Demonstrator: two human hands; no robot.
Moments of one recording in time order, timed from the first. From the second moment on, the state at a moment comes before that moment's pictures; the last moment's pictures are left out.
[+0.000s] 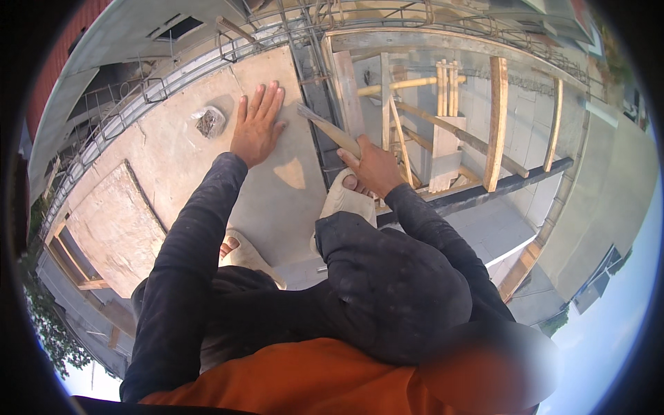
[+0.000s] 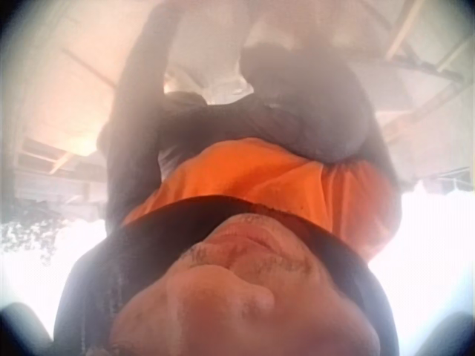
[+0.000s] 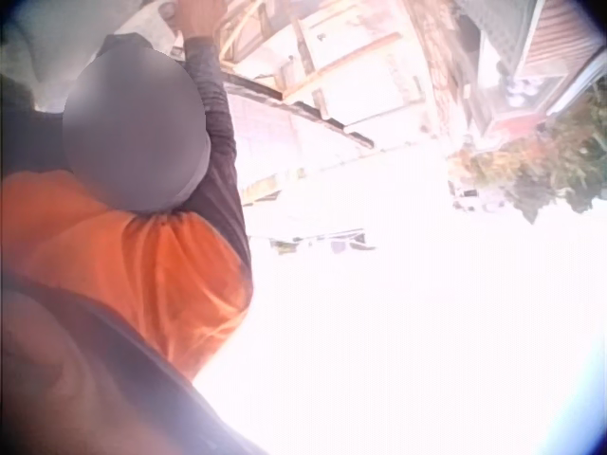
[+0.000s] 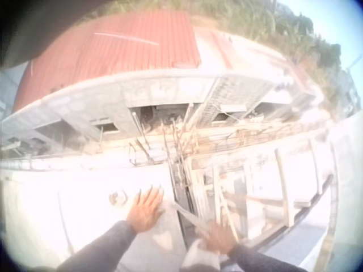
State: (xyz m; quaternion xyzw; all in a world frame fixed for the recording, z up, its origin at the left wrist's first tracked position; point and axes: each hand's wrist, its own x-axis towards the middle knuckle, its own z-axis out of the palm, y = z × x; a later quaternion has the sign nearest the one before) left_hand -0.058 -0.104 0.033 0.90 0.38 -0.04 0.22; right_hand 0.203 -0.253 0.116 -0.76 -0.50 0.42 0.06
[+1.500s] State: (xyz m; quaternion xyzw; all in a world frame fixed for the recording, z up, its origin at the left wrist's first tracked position) left_hand -0.154 -0.043 0.111 0.82 0.54 -0.12 0.17; right_hand 0.191 -0.257 0.098 -0.76 -0.49 0.42 -0.02
